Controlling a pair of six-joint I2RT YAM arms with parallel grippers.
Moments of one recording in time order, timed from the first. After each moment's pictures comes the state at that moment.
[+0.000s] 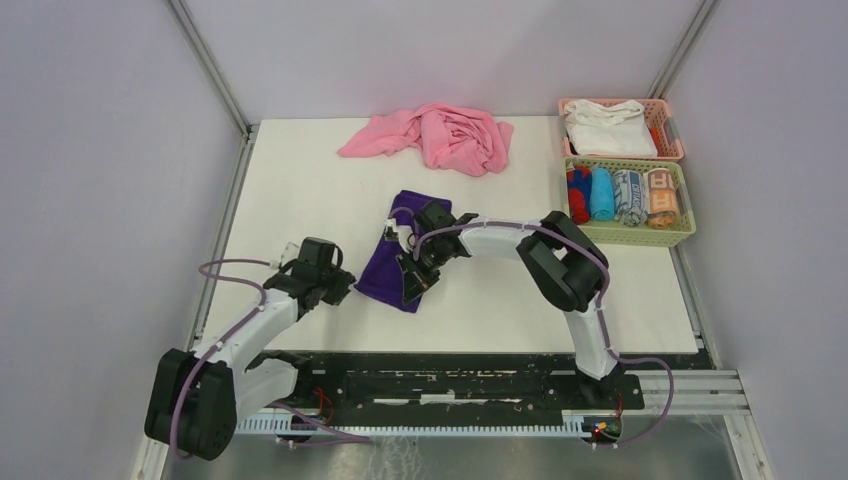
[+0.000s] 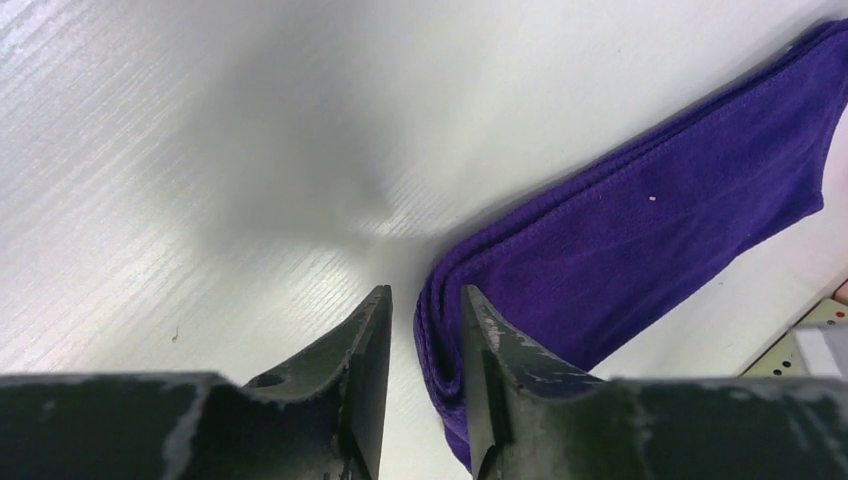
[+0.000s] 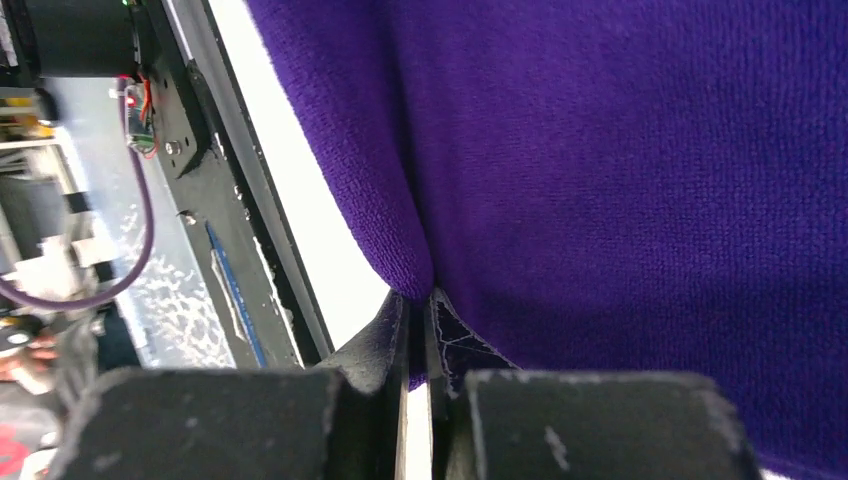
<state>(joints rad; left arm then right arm) -0.31 1.05 0.47 -0.41 -0.15 -1.29 0.82 2.07 1.35 -0.36 -0.74 0.08</state>
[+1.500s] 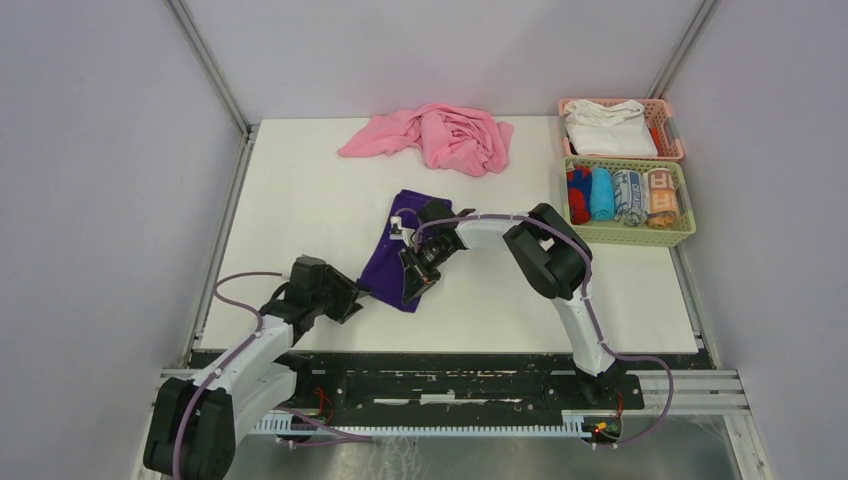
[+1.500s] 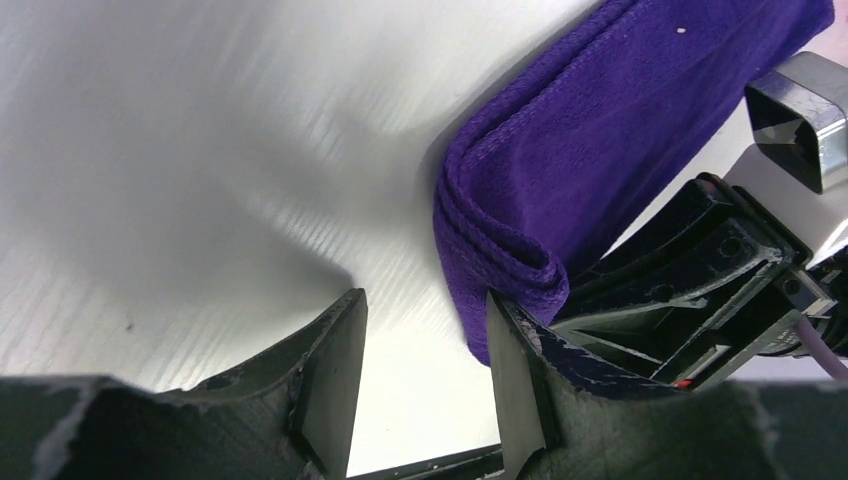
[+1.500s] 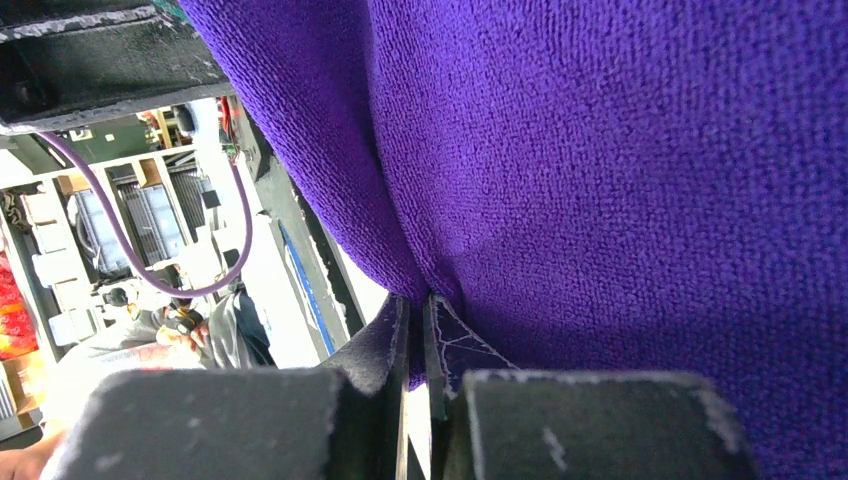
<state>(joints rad) -0.26 0.89 0.26 -0.25 0.15 -1.17 0.74 2.24 1.44 -0.41 -0.96 0.21</state>
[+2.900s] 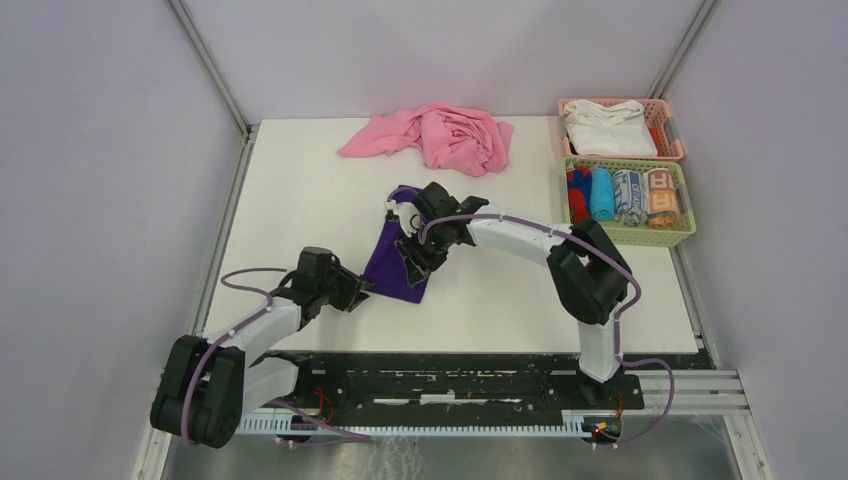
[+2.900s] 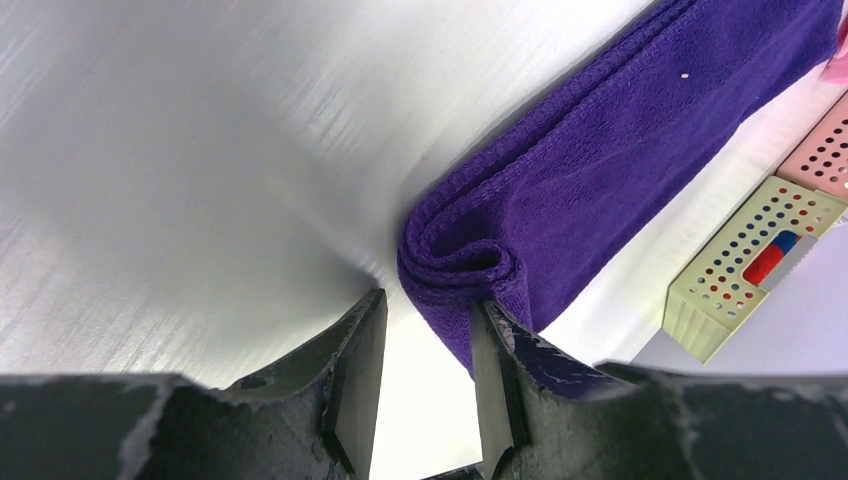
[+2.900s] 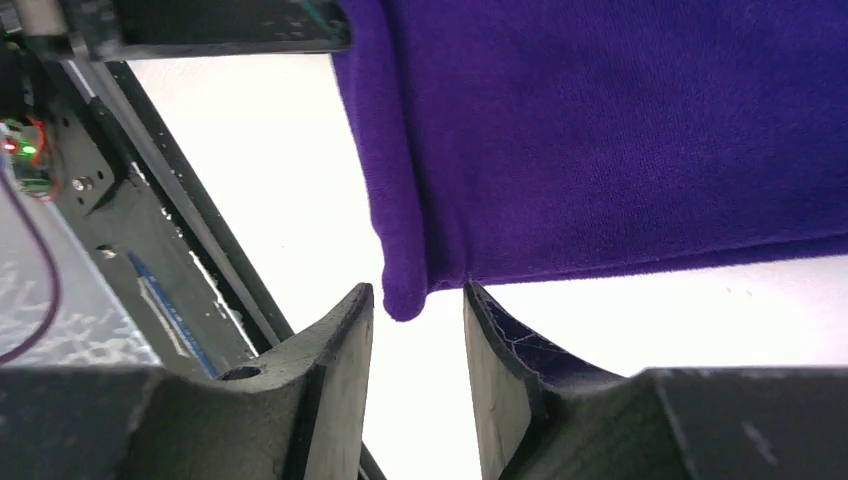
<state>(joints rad) -0.26 1.10 0.31 -0.10 0.14 -1.26 0.79 1.99 1.45 -0.57 -0.51 0.07</state>
